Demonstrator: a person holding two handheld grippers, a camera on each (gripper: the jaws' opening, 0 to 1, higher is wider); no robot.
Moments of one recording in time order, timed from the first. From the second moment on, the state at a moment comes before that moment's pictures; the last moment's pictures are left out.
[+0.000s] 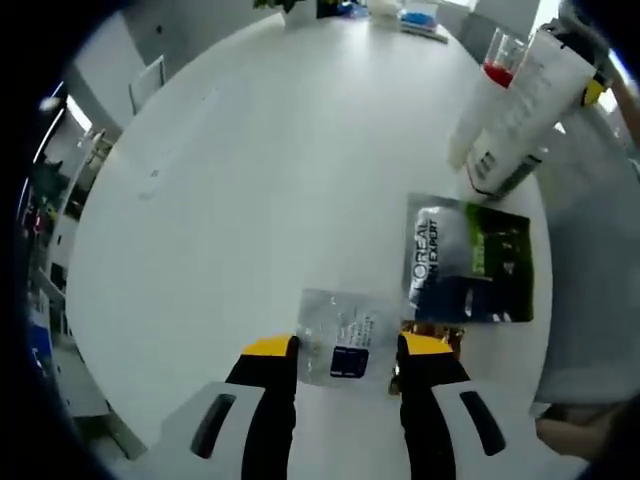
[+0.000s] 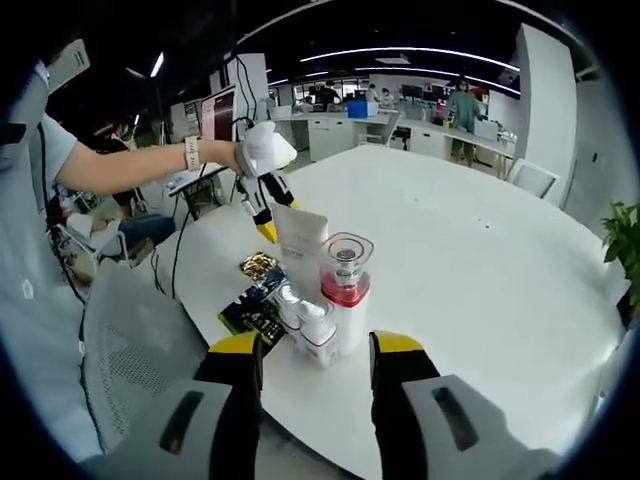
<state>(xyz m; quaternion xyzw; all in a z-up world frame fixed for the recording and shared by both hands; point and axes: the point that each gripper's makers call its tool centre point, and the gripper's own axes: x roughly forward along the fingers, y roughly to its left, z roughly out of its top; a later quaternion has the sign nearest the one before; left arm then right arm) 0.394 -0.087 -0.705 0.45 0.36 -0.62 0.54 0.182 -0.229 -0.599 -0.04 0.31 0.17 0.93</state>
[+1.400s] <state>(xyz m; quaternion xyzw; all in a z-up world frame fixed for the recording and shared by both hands) 0.299 -0.032 -0.722 0.46 0.37 -0.62 0.52 0.181 -0.216 -0.588 -0.06 0.29 0.19 0.94</state>
